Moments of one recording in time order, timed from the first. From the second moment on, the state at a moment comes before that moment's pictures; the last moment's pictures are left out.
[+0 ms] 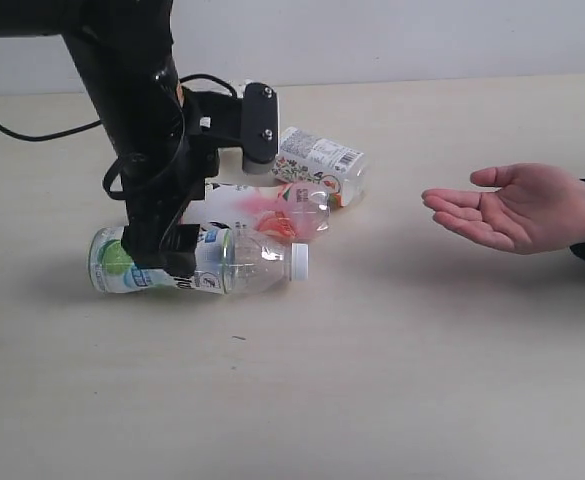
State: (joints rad) left arm -0.68 1.84 -1.39 0.02 1.08 0.94; right arm 0.15 0.01 0.00 -0.15 0.27 0.26
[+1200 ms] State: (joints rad) left arm -0.68 1.93 -1.27 -0.04 0.93 0.91; right arm 0.15 0.01 0.00 -0.15 0.27 0.26
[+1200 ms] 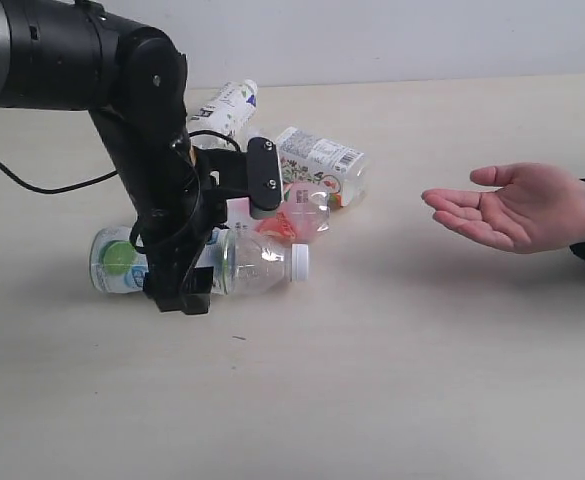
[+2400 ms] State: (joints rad) left arm -0.72 1.97 -1.38 -0.07 1.20 0.52; right arm 0.15 0.01 0.00 -0.15 0.27 0.26
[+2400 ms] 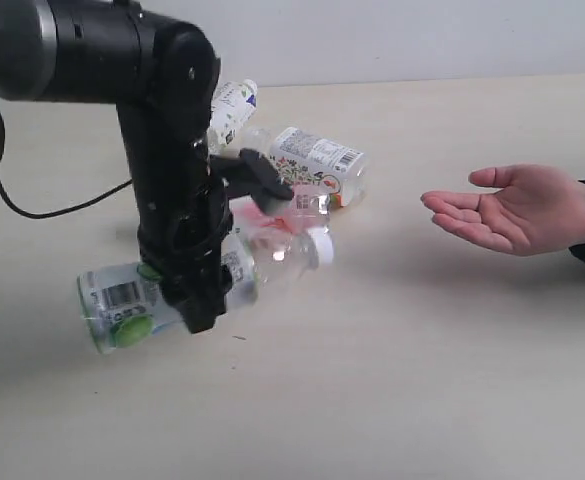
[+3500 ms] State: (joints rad) left arm -0.91 2.18 -1.66 -1.07 0.41 -0.16; right arm 0.15 0.01 0.00 -0.15 0.27 0.26
